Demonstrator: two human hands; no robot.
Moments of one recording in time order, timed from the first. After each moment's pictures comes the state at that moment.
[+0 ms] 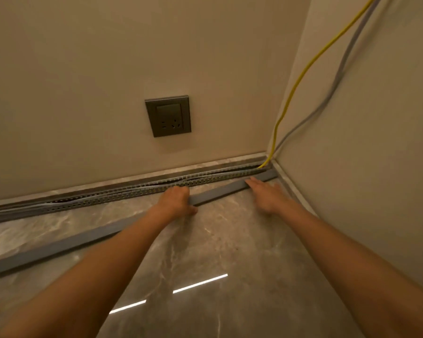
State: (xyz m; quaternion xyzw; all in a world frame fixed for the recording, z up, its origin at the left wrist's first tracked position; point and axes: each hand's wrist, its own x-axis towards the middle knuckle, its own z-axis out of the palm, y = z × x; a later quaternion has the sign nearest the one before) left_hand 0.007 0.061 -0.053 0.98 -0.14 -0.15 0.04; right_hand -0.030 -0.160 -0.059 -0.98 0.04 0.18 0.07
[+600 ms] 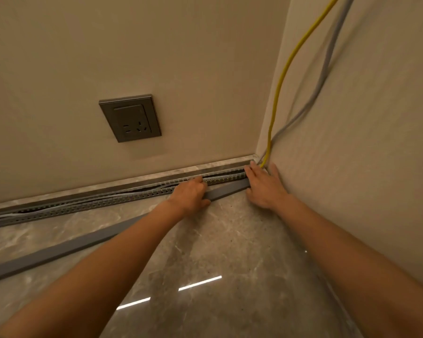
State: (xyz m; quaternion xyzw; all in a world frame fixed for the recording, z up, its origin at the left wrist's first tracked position) left_hand 0.039 -0.033 -0.063 0.96 -0.26 -0.10 -0.01; right_hand 0.015 -0.224 -0.069 -0.99 -0.01 0.10 -0.04
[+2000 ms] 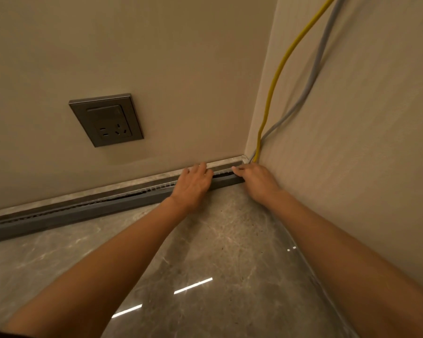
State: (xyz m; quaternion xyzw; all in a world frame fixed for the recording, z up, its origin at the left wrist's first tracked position) left_hand 0.060 -0.066 -0.070 0.94 -0.32 0.04 -0.06; right_hand 0.033 -0.235 -0.067 -1.00 -0.04 0.03 -0.01
